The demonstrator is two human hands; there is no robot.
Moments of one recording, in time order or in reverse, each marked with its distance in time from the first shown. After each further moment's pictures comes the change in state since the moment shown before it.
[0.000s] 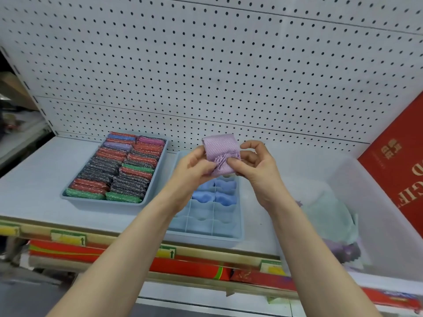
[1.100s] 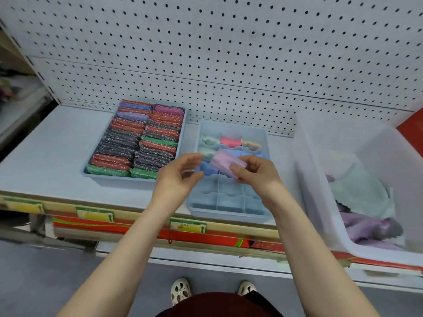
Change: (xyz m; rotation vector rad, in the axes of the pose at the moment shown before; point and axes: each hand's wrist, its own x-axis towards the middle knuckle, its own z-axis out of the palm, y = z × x) left_hand -0.041 -0.063 -0.110 0.558 0.271 -0.006; right_hand -0.012 0.085 0.052 -0.239 0.038 0.309
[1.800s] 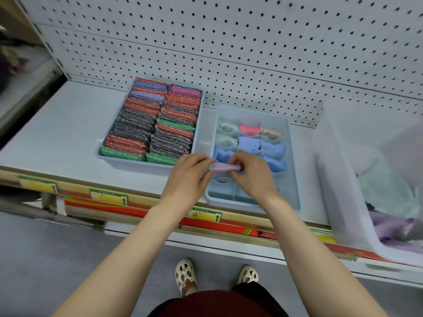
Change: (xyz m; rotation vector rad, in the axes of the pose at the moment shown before) left_hand -0.005 -0.048 -0.011 0.660 -0.030 0.374; right_hand 0.022 0.041 0.049 -0.811 -0.003 -0.341
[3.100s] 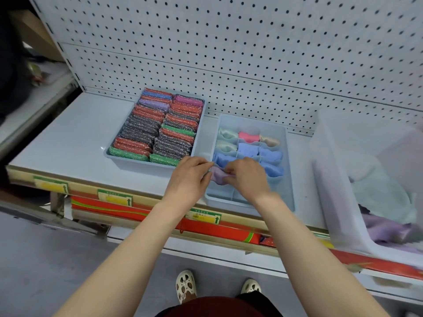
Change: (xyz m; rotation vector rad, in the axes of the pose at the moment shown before) left_hand 0.000 0.005 -0.003 0.034 0.026 -0.031; right_hand 0.005 -0.009 0.001 -0.387 -0.127 -0.049
